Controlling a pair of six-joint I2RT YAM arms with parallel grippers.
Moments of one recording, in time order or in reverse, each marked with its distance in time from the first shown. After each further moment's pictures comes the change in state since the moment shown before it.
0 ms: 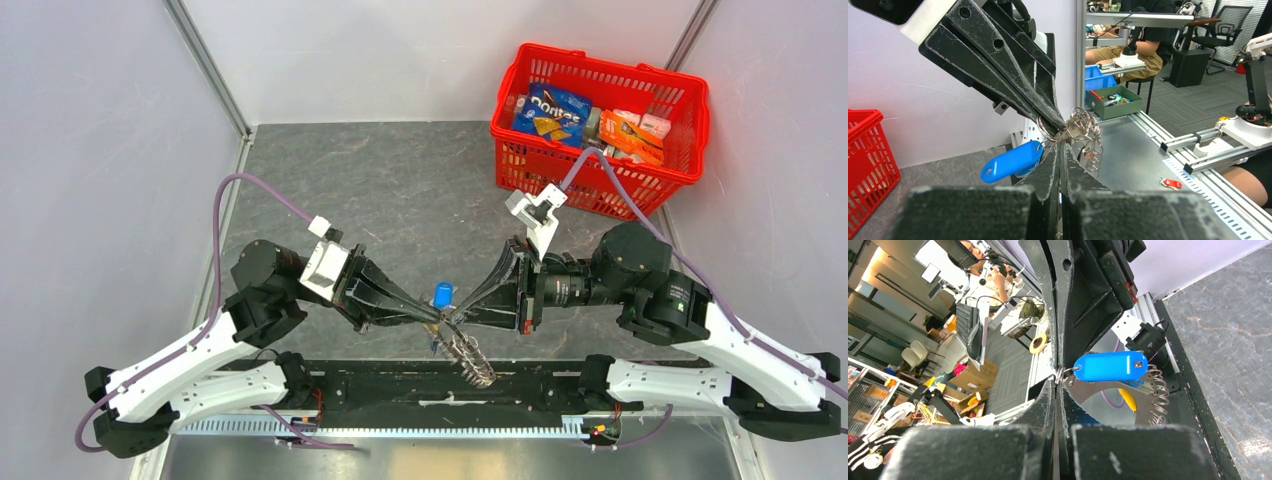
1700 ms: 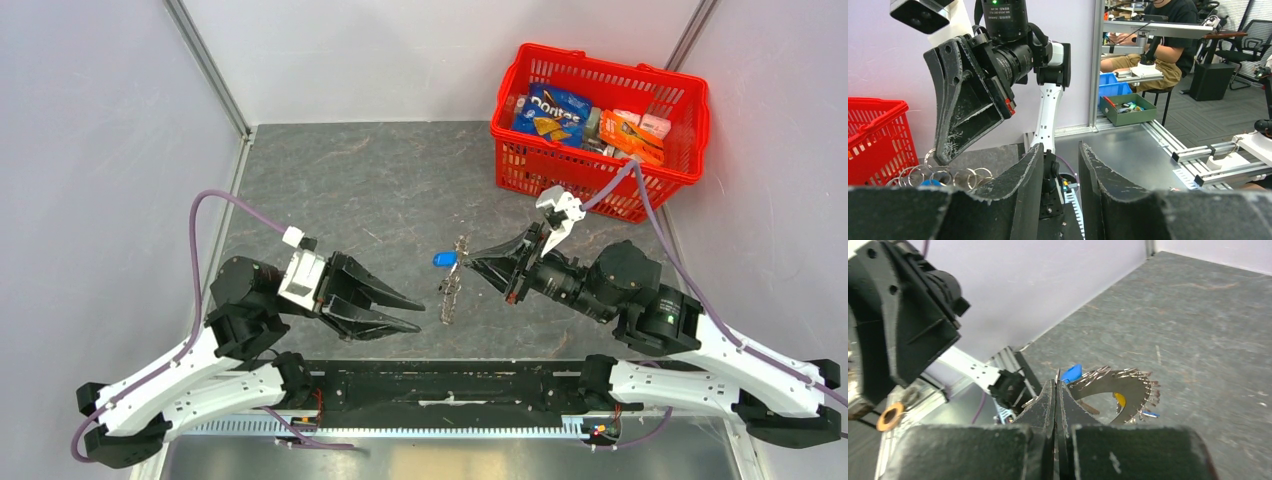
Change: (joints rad) left arm -0.001 -0.114 -0.060 -0.047 -0.103 0.003; right arm 0.006 -0.103 -0.195 0.092 0.544 -0.309
